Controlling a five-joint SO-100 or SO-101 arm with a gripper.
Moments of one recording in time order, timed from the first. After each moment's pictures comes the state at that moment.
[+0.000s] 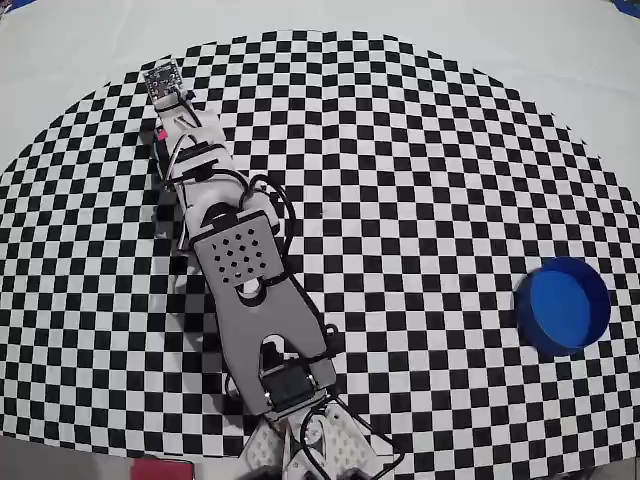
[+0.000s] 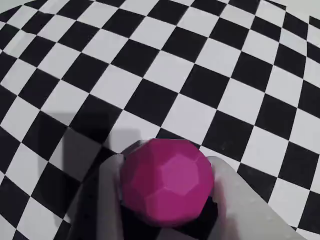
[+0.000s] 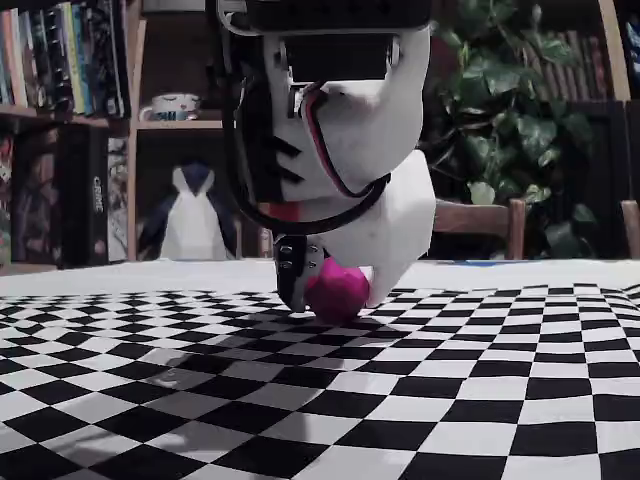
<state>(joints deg) -21.2 45.8 76.6 5.2 -95.5</state>
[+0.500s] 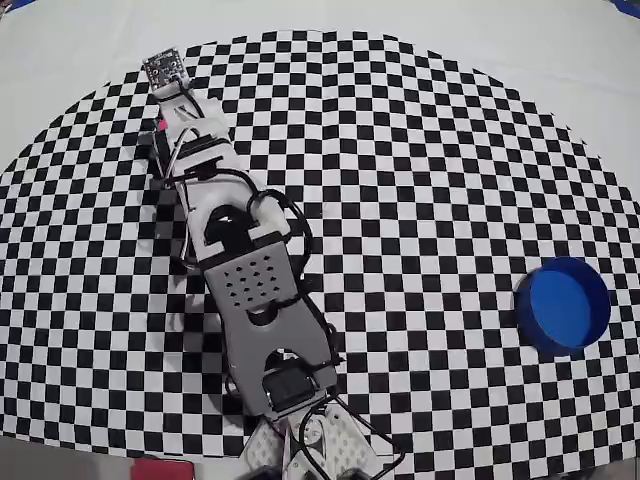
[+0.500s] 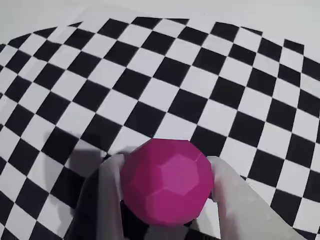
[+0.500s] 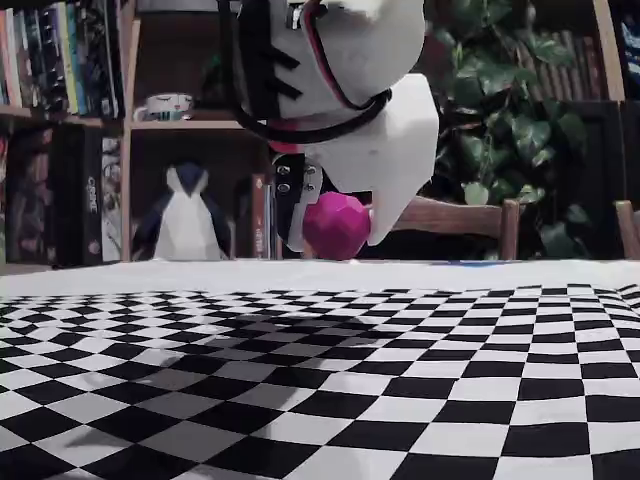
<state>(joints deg) -20.8 61.2 88.8 5.3 -95.5</state>
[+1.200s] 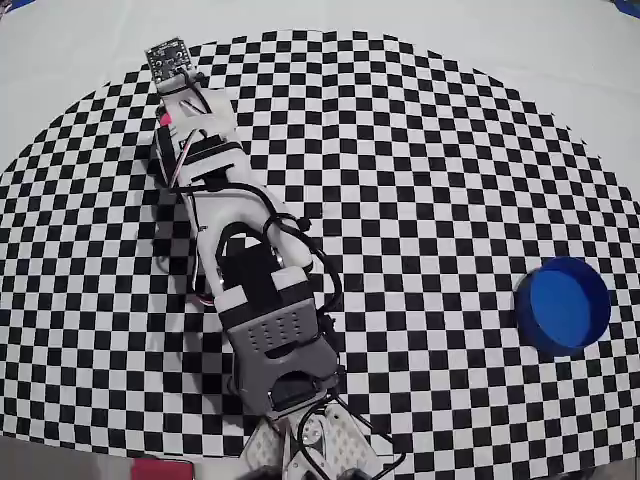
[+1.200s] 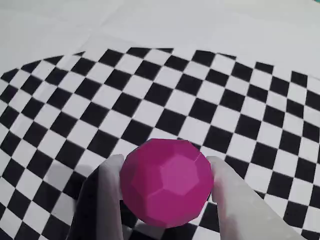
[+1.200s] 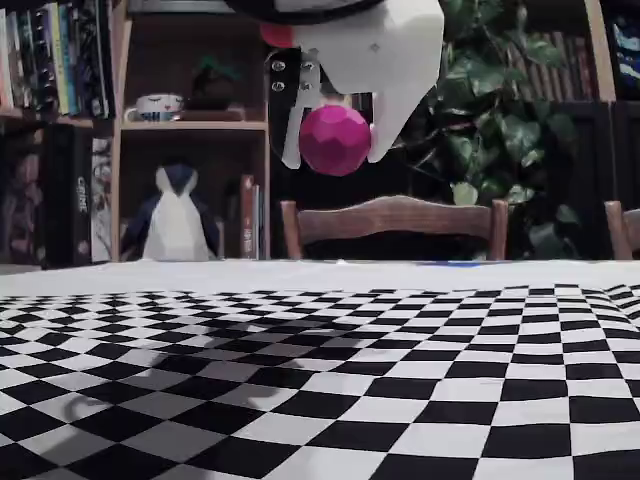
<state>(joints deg) -19.3 79.2 102.7 5.3 -95.5</state>
